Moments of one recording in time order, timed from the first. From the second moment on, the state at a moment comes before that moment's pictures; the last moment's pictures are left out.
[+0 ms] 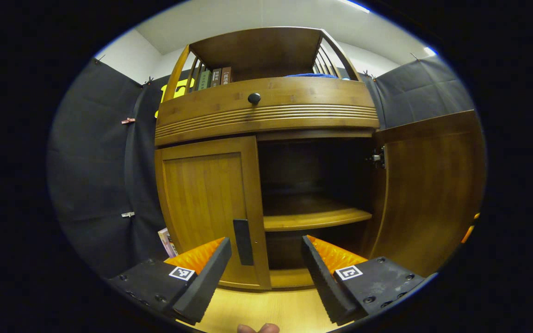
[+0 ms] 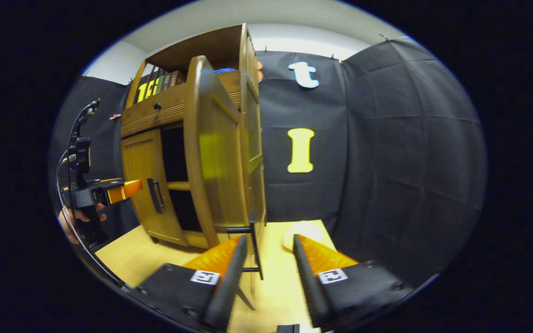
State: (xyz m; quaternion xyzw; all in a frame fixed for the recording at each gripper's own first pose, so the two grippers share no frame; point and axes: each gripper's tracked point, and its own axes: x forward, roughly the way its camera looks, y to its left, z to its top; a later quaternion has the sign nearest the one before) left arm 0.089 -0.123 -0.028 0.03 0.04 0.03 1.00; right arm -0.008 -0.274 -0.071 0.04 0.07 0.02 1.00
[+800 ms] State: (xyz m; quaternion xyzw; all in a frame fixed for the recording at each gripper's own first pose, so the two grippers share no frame) left arm 0.219 -0.063 -0.108 0.02 0.09 0.02 1.00; right arm -0.033 -0.321 -0.043 0.05 0.02 -0.11 0.99
